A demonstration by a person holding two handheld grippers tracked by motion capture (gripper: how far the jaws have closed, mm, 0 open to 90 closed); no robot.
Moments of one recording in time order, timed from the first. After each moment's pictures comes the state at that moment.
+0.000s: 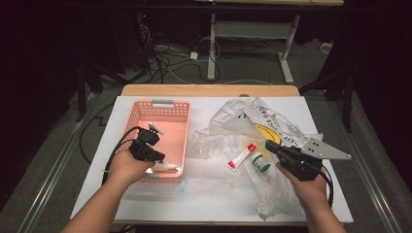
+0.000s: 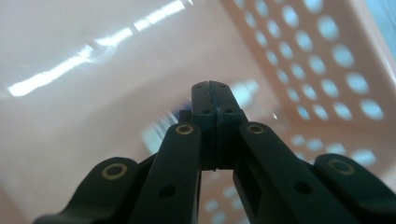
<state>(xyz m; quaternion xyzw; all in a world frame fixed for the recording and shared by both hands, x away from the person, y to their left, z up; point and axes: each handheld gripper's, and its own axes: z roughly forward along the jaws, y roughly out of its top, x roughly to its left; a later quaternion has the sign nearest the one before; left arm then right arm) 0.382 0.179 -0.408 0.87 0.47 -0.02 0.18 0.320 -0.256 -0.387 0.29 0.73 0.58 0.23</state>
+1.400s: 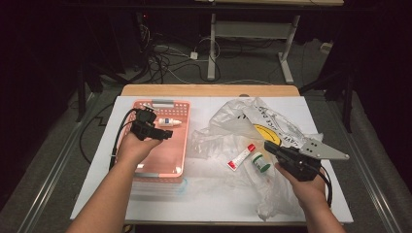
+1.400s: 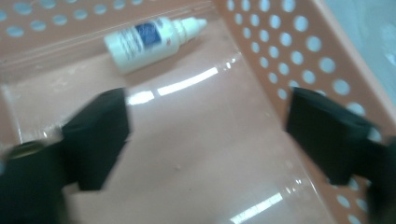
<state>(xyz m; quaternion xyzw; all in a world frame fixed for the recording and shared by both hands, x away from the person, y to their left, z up) 0.450 0.197 -0.410 0.80 0.52 0.07 0.29 0.320 -0.254 -0.389 0.30 0.73 0.57 0.23</state>
